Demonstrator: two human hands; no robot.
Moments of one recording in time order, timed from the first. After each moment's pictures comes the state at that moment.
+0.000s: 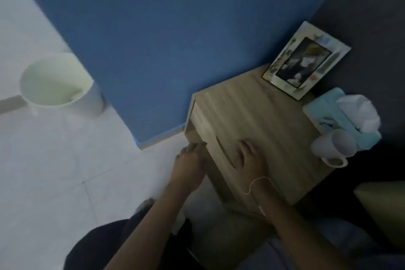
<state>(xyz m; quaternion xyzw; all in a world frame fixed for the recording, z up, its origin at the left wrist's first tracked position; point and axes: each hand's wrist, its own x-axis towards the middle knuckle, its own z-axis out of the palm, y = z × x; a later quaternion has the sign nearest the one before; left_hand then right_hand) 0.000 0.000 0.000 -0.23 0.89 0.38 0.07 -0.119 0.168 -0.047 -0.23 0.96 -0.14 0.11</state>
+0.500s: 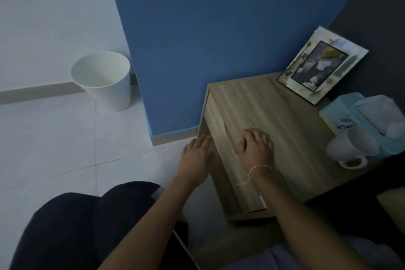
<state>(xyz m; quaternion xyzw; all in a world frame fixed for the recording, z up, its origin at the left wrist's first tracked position) 0.036 0.072 -0.055 -0.28 0.91 0.31 -0.04 -0.117 0.185 -0.076 -0.32 0.94 -0.12 -0.02</state>
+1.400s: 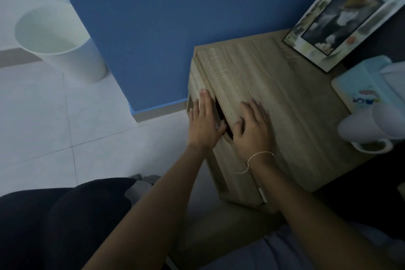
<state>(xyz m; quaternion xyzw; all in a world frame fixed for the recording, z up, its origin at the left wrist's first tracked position) -0.067 0.066 -0.128 -0.31 0.88 0.35 -0.08 -0.135 0.180 -0.091 -0.34 0.92 -0.19 -0.03</state>
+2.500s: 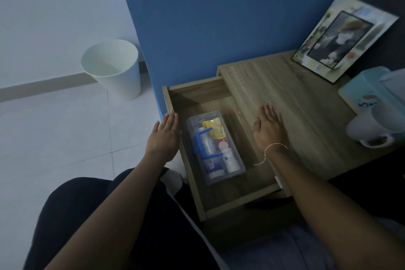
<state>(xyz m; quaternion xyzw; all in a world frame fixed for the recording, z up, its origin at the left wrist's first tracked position) 0.101 -0.011 -0.084 -0.32 0.94 0.12 0.07 -0.130 0.180 -0.081 -0.36 0.92 -0.13 0.02</state>
